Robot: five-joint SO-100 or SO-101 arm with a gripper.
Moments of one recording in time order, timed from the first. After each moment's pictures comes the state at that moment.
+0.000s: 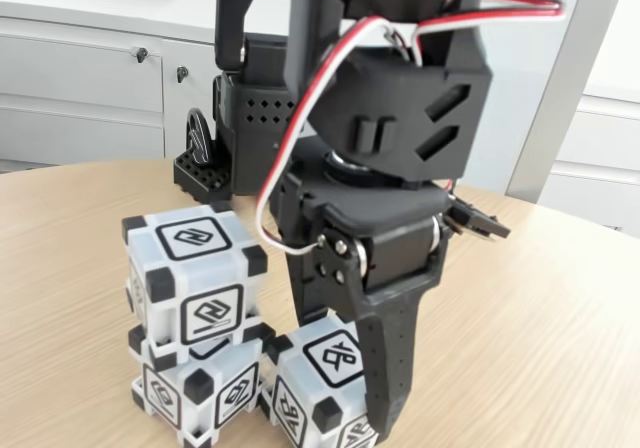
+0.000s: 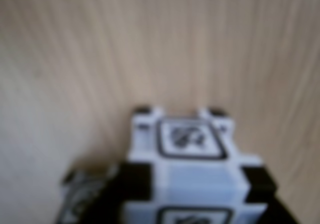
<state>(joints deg) 11.0 74.9 92.9 69.7 -18.6</state>
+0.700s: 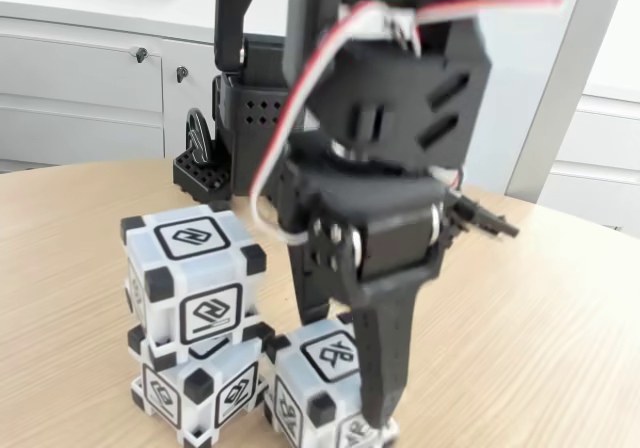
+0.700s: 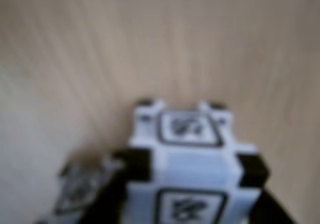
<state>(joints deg) 11.1 80.8 93.1 69.7 -14.9</state>
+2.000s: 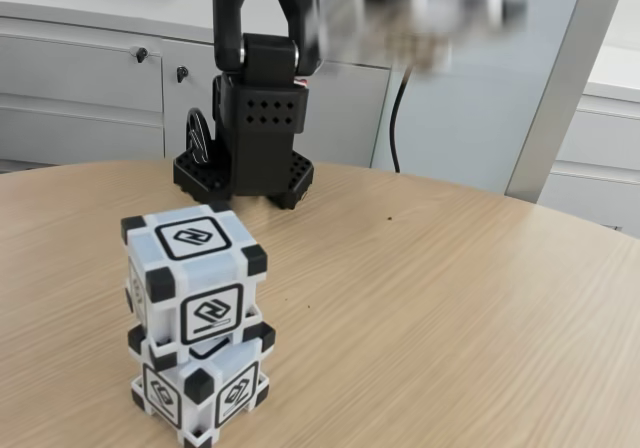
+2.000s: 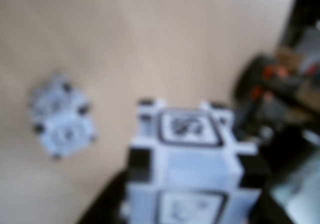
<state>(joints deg) 11.0 110.7 60.3 97.6 -5.6</state>
